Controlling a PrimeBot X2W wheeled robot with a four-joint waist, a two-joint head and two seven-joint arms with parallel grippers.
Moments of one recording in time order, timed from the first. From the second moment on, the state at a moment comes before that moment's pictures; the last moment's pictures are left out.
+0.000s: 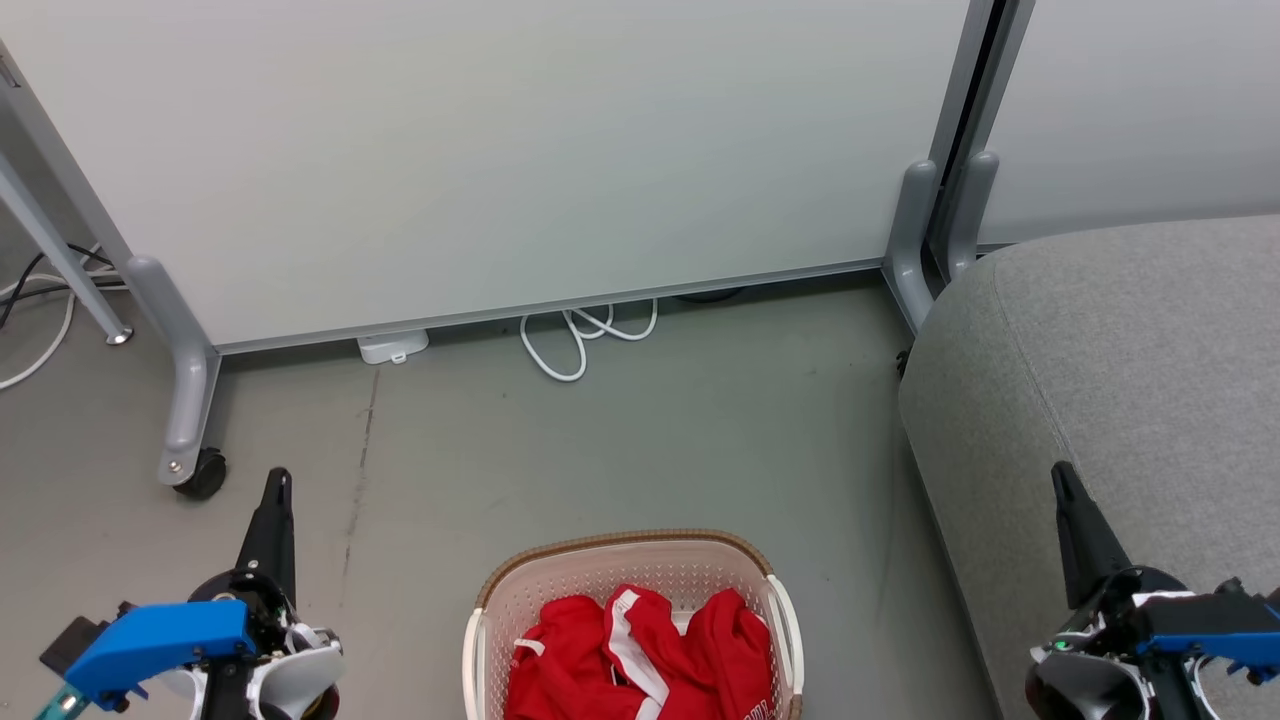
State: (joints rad) left arm -0.10 0.05 0.11 0.25 -1.61 -0.13 0.11; right arm -0.10 -0.05 -0.11 0.25 1.61 0.13 0.11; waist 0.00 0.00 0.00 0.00
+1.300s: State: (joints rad) left arm -0.08 0.04 0.02 0.21 -1.09 -0.10 -0.03; right arm -0.06 -0.04 -0.05 0.23 1.19 0.13 -0.03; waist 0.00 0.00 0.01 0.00
